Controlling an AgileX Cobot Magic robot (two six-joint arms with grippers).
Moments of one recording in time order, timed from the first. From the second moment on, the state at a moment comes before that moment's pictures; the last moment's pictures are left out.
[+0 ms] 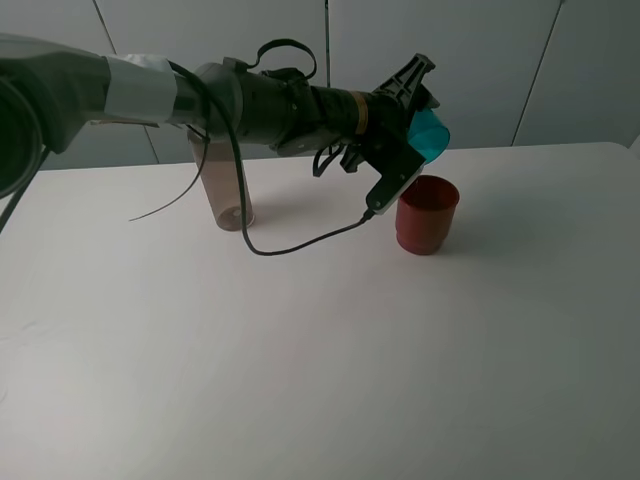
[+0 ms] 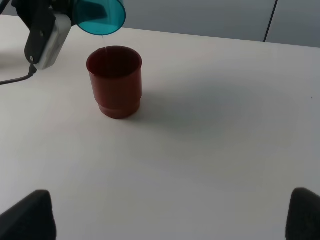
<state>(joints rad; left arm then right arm) -0.71 2.33 -1.77 0.74 -0.17 1.23 0.01 0.00 -0.50 0.14 1.10 -0.17</state>
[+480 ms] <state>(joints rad) -0.71 2.33 -1.77 0.72 -0.22 1.29 0.01 0.00 -0.50 0.14 1.10 -0.17</state>
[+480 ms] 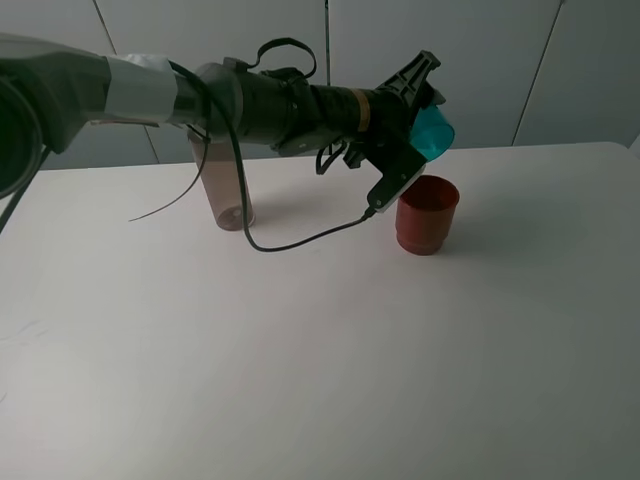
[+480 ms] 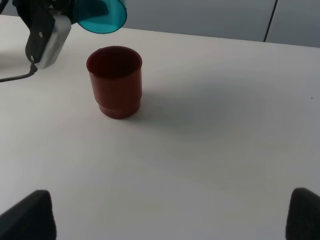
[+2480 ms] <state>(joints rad) -0.57 2.23 -1.72 1.40 -0.74 -0.93 0.01 0.00 -0.50 0.14 1.10 -0.17</state>
